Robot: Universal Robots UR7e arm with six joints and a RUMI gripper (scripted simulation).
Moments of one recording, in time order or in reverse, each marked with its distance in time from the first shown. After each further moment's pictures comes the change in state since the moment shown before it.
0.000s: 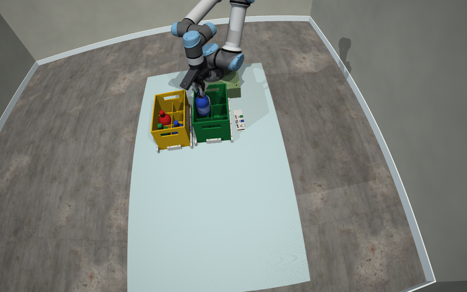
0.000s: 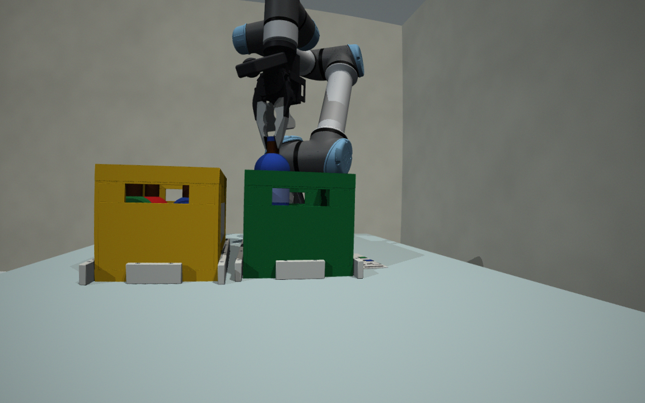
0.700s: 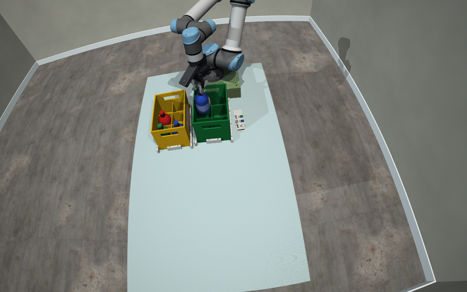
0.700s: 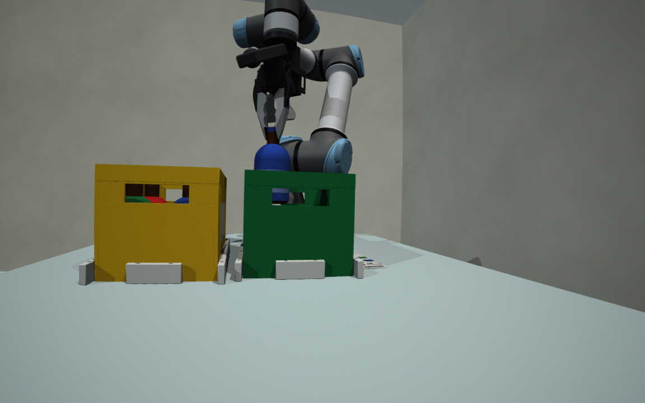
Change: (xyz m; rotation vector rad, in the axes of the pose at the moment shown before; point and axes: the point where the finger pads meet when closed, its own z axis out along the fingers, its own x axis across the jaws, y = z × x) arm 0.000 0.000 -0.019 0.001 0.000 0.000
